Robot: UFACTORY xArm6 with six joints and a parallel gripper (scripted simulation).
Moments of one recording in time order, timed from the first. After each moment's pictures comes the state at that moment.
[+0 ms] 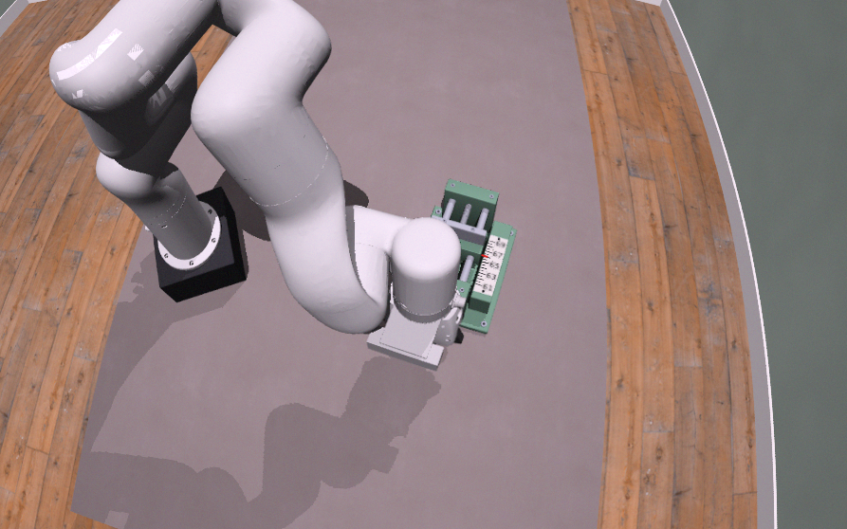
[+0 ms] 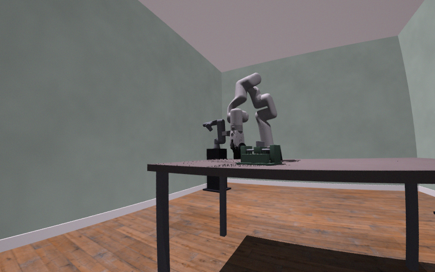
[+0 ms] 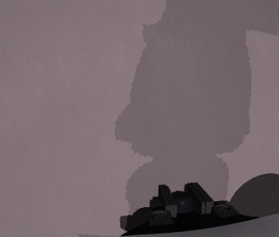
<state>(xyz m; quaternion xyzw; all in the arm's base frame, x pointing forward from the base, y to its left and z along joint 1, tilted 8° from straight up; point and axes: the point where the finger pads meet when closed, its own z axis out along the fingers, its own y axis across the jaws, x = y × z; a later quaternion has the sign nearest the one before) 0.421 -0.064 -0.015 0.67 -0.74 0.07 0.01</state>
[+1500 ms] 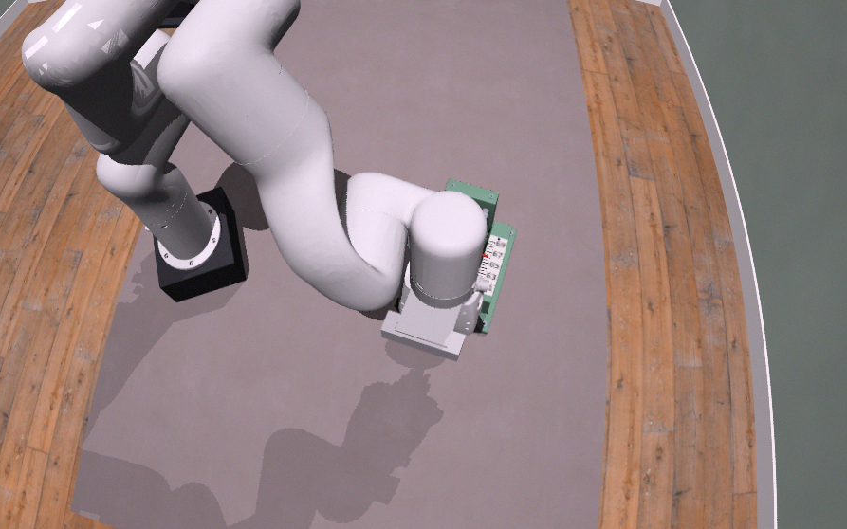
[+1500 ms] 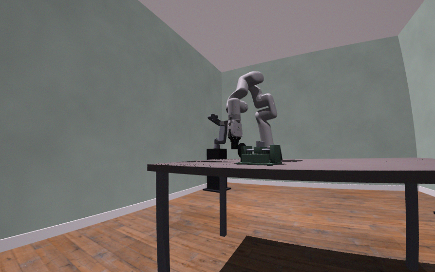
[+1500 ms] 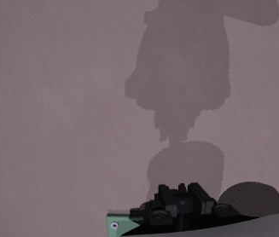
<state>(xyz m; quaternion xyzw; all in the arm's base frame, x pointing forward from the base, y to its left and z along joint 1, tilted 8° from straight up) 0.439 -0.059 0.046 0.67 -0.74 0.07 0.01</state>
